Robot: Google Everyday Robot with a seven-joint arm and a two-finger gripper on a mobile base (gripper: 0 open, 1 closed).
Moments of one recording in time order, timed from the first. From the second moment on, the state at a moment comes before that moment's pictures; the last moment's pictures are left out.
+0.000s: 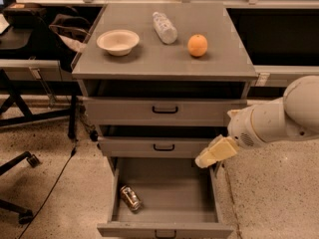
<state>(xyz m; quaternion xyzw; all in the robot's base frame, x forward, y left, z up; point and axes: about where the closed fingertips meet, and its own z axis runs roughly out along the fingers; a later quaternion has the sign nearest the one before) 0.488 -0.154 0.770 -0.43 0.84 0.13 0.30</state>
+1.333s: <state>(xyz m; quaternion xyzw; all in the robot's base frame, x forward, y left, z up) 0.551 -0.116 0.614 -0.36 0.87 0.13 0.33</state>
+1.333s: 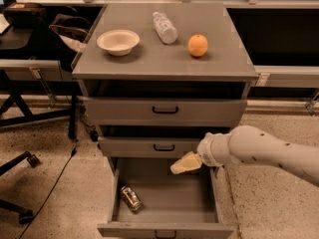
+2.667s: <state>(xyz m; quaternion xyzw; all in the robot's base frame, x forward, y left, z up) 0.539 -0.100 0.531 -0.36 0.89 0.18 0.23</state>
